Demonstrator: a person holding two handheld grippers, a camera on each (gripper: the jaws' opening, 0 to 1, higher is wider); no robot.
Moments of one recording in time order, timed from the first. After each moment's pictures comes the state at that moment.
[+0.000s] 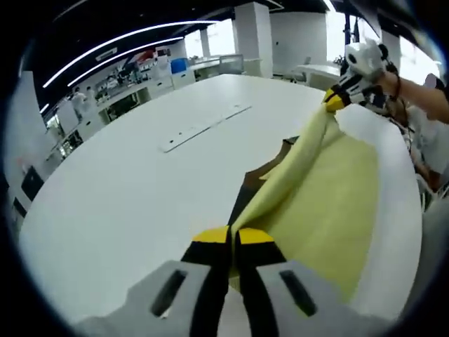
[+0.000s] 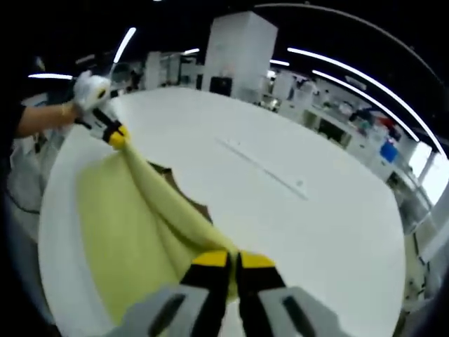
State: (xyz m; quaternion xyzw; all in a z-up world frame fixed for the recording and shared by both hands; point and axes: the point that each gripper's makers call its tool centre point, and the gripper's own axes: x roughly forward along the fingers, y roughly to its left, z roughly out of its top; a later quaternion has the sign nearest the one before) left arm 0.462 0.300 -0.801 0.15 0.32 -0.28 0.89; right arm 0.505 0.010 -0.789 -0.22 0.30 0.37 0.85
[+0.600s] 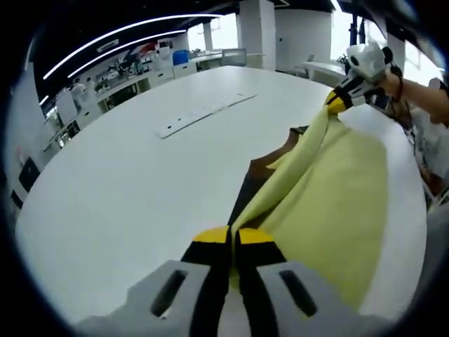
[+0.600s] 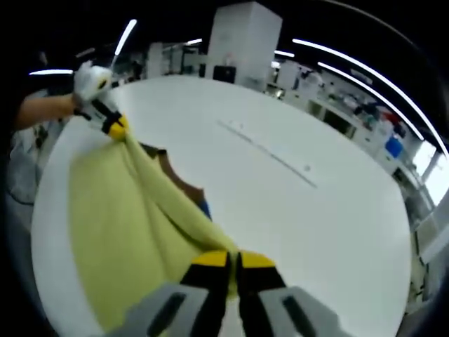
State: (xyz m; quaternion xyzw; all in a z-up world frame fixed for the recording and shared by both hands) left arm 0.465 0.295 -0.824 0.14 0.34 -0.28 0.89; right arm 0.513 0.008 -0.820 -0.23 0.33 0.37 0.84
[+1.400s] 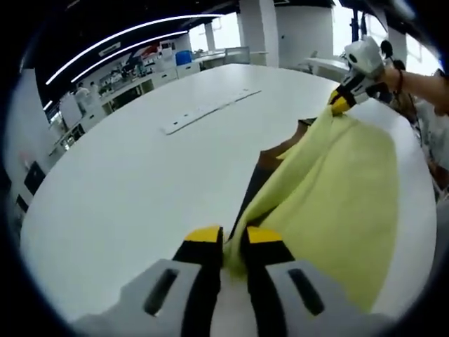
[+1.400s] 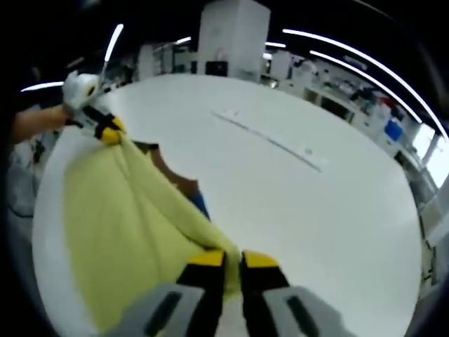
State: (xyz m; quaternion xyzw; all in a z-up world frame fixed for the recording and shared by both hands) left arm 0.469 0.314 -0.831 0.16 0.32 -0.26 0.89; right arm 0.516 0.005 -0.832 -0.19 0.36 0.36 0.84
